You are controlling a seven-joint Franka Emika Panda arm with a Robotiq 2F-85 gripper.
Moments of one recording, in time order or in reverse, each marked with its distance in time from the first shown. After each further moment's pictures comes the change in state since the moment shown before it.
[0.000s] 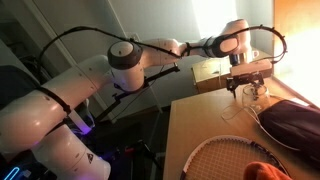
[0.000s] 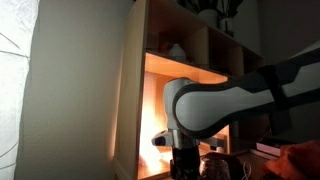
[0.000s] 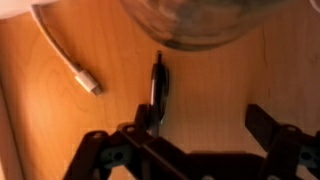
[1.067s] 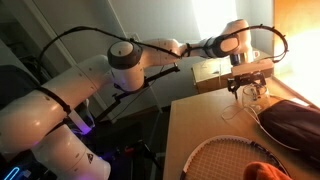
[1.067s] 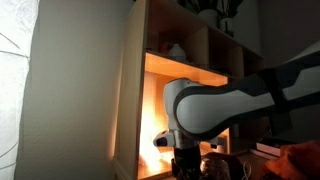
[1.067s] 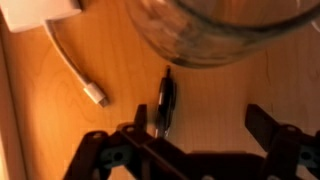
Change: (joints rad) arm -0.001 0.000 -0.005 -0.005 -0.037 -0.004 -0.017
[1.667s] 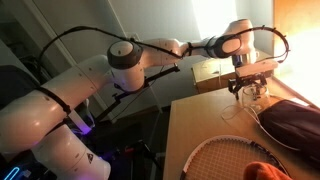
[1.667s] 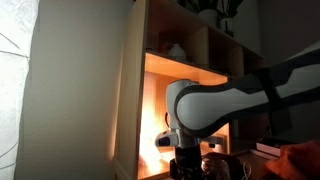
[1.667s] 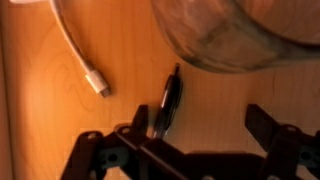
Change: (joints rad) arm -0.009 0.001 -0.005 -0.011 0.055 0.003 -0.172
